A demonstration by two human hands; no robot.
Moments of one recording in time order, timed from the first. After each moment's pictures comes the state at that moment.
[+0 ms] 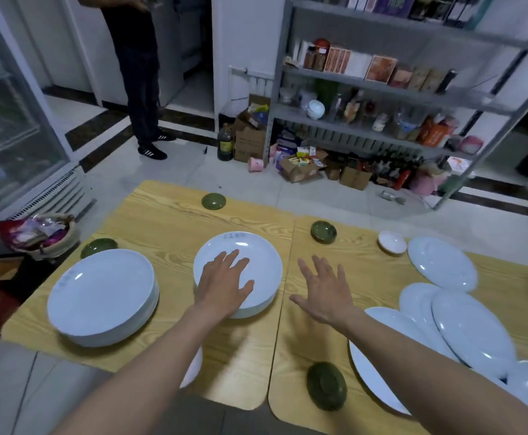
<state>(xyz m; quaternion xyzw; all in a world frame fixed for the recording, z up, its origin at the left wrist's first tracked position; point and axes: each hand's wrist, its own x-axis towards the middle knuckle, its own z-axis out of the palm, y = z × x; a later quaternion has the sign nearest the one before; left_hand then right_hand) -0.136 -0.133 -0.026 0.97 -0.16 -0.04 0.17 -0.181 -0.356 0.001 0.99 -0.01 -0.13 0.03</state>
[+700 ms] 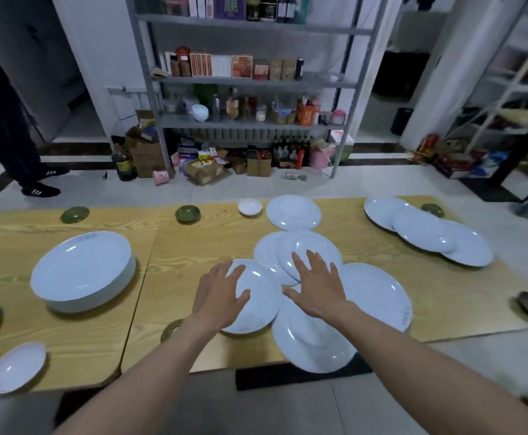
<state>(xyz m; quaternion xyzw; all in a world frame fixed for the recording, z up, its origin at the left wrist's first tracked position) -0.346 -0.434 0.003 0.94 -0.30 -0.07 0.15 -0.439 -0.635 0.025 0.98 -0.17 -0.09 -0.07</state>
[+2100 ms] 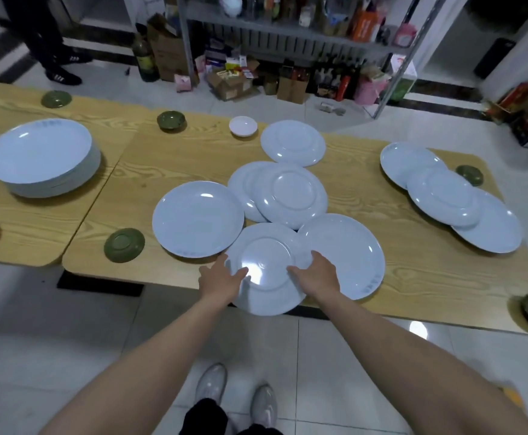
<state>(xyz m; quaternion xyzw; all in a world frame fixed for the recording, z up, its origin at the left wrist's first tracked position) -0.465 -0.570 -0.096 0.88 0.12 -0.28 0.38 -0.507 -0.768 -0.092 0.85 -0.34 -0.13 -0.39</state>
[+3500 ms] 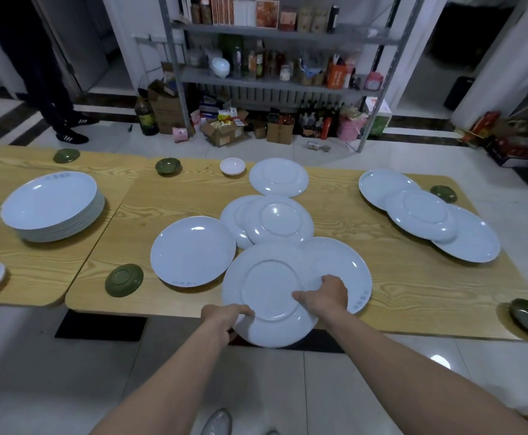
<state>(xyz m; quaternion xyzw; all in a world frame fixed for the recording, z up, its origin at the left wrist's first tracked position) -0.491 -0.588 -0.074 0.66 0.34 -0.32 0.59 -0.533 -0.784 -0.057 0.81 -0.41 -0.05 -0.43</state>
